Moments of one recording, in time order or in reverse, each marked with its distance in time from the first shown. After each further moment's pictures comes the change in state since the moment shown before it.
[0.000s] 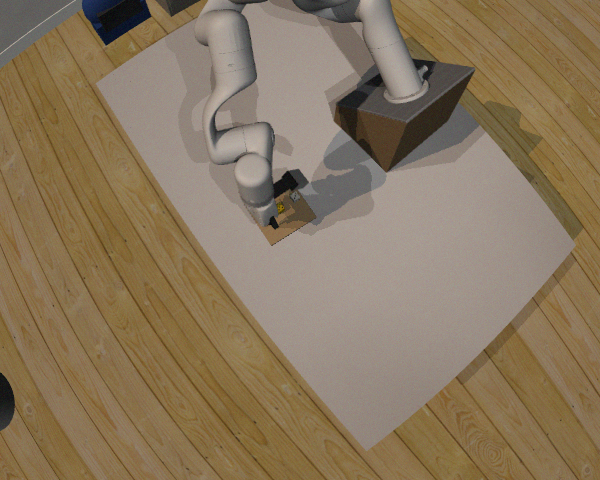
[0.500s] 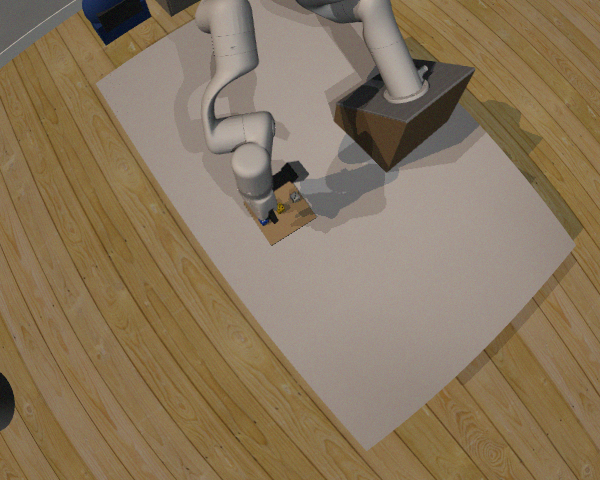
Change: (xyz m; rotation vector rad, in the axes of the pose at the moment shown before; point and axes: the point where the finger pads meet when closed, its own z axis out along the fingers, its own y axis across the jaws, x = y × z) arm 0.001 -0.001 -0.046 0.001 0.001 0.000
